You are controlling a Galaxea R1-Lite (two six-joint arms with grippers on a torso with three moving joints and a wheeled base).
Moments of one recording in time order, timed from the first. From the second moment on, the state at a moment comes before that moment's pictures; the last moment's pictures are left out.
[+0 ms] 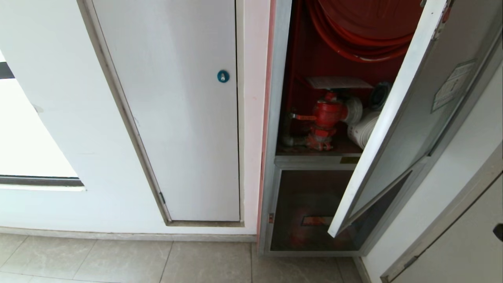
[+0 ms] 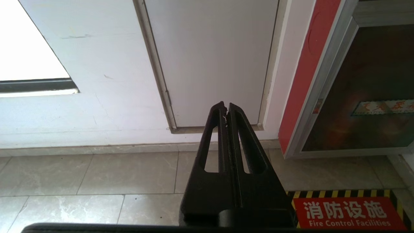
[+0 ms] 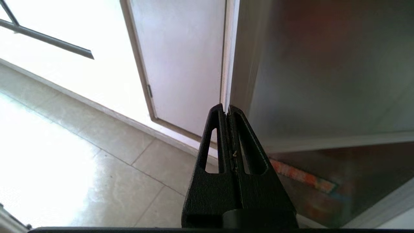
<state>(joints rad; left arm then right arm) 0.01 0.00 0.00 0.01 -0.04 0.04 0.31 0.60 -0.42 -0.19 0.15 -0.03</state>
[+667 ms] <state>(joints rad) 0.01 0.00 0.00 0.01 -0.04 0.04 0.54 0.83 -0.58 -0.17 0.13 0.10</state>
